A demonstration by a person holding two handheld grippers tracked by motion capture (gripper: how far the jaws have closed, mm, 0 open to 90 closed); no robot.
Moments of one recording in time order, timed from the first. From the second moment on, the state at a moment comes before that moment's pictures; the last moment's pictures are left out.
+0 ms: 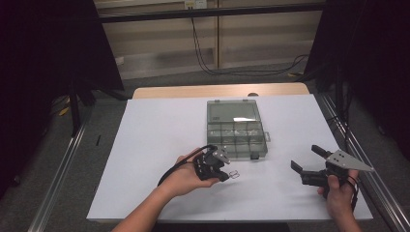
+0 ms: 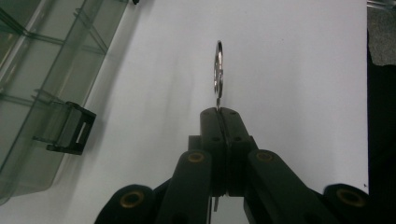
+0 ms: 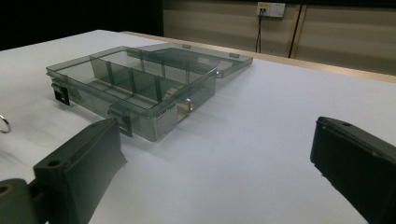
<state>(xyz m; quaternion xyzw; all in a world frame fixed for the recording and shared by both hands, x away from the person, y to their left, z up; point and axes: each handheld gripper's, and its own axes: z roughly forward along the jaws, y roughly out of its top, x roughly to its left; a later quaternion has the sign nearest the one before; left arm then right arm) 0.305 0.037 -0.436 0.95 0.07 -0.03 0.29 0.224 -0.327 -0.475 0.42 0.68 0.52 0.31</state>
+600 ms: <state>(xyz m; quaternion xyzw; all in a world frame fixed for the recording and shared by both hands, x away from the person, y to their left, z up) 0.323 0.033 -0.416 0.95 0.08 -0.02 0.31 0.223 -0.326 -0.475 0.42 0.68 0.52 0.31</state>
